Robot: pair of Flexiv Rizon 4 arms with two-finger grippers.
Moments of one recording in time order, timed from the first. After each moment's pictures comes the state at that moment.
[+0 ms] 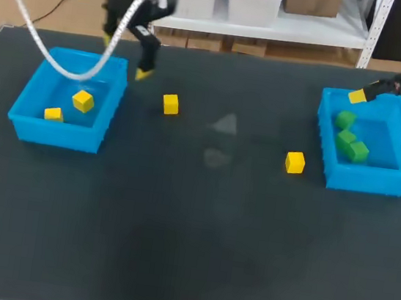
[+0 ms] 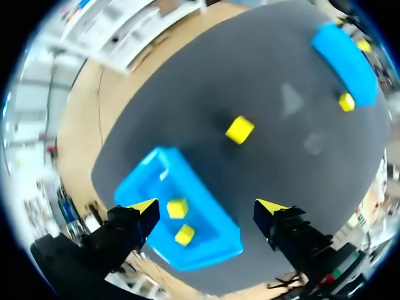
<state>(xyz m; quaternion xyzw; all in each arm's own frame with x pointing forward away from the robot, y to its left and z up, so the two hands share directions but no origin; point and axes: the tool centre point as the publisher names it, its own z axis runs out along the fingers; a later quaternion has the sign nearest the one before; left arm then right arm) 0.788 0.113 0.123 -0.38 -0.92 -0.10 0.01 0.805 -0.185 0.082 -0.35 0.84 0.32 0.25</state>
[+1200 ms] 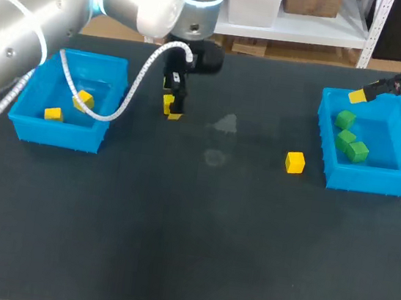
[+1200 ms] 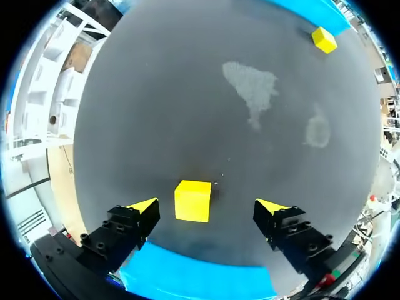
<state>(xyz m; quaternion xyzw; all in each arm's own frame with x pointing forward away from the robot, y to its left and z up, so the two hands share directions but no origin) 0.809 0.051 0.010 -0.61 -0.79 -0.06 0.05 0.805 -0.185 0.082 -0.35 0.84 0.32 0.25</state>
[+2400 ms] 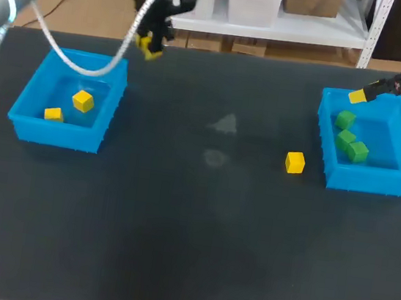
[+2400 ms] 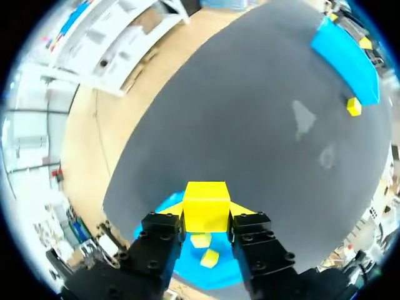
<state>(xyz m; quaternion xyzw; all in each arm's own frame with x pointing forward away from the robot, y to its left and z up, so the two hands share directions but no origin) 0.845 0.117 0.113 -0.42 -0.90 -0.11 0.00 0.805 -0.185 0.082 -0.35 0.84 0.32 0.25</state>
